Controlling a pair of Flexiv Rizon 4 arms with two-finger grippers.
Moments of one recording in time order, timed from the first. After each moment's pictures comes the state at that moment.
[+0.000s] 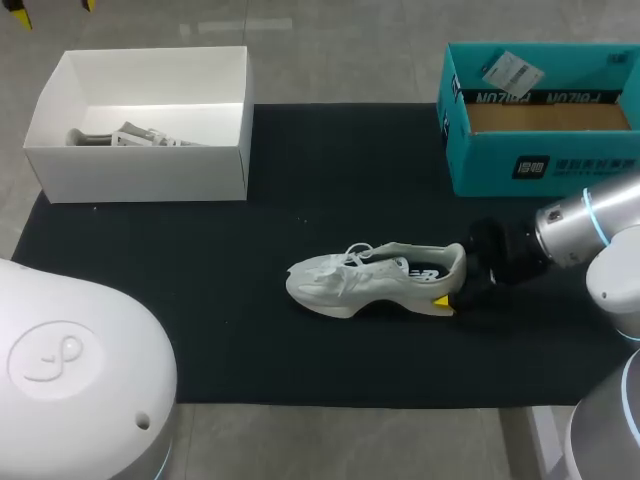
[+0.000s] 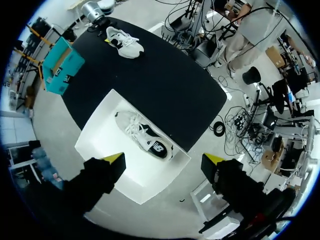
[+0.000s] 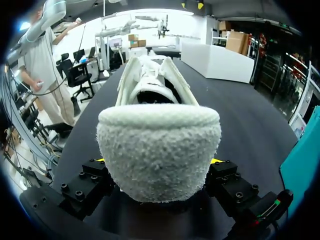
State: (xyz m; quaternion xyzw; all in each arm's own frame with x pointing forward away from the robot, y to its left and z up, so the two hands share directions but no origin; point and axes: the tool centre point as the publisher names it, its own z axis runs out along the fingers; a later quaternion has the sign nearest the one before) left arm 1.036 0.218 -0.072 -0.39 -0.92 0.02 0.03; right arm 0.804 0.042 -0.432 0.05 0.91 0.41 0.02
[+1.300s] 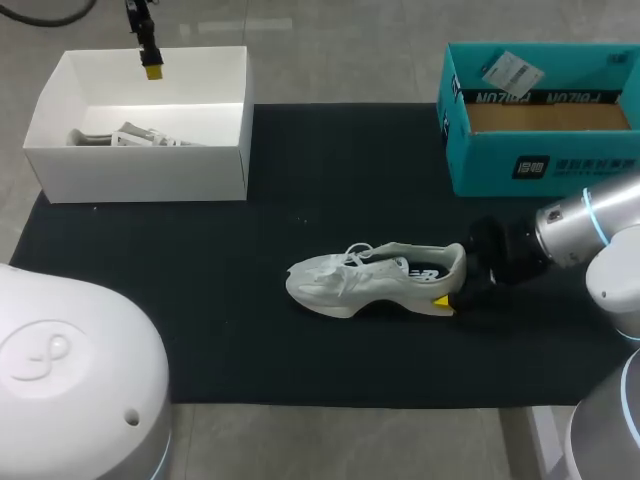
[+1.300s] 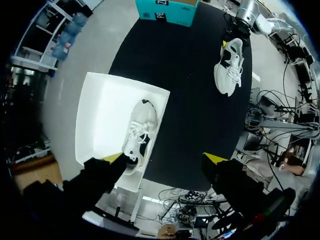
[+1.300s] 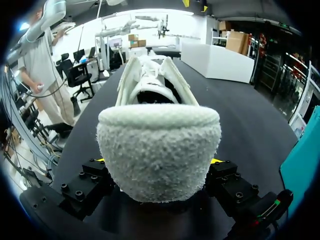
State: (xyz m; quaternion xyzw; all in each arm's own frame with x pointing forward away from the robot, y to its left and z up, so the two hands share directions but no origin) left arm 0.995 0.092 -0.125 0.18 -0.98 -0.03 -0.02; right arm 0.804 0.042 -0.432 0.05 0.91 0.41 0.02
